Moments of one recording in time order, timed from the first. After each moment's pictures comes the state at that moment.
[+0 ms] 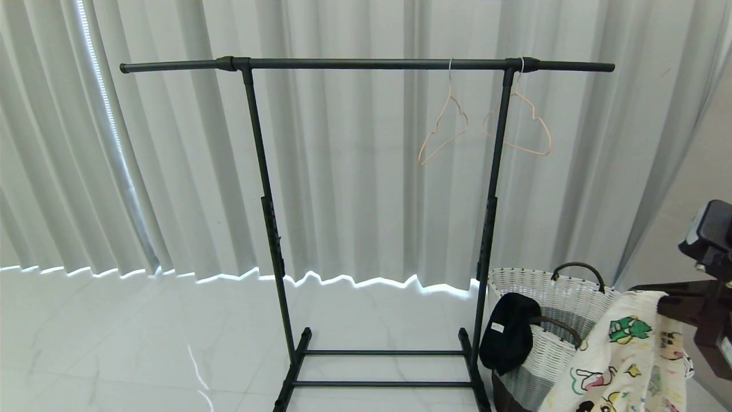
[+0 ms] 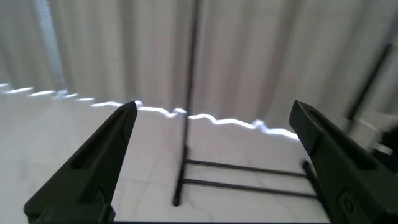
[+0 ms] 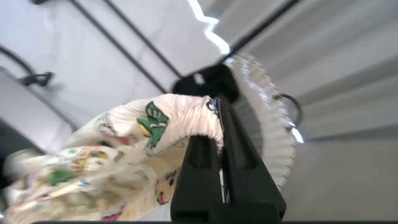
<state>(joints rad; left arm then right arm) -0.01 0.00 0.00 -0.01 -0.06 -0.05 0.53 1.13 -0.86 0.31 -0.05 -0.44</state>
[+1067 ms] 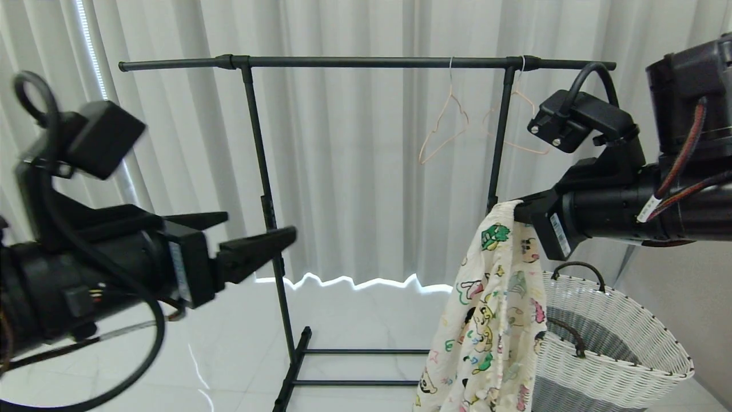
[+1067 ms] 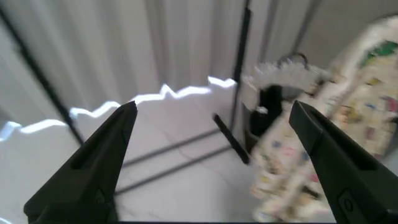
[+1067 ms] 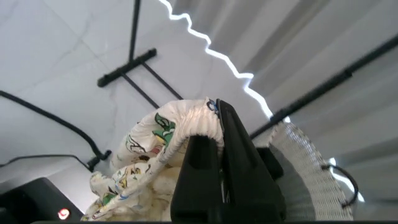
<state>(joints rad) -0.61 1.22 -0.81 -0.14 0.06 -0.10 0.73 1.52 -1.30 0.23 -0.05 -0.20</state>
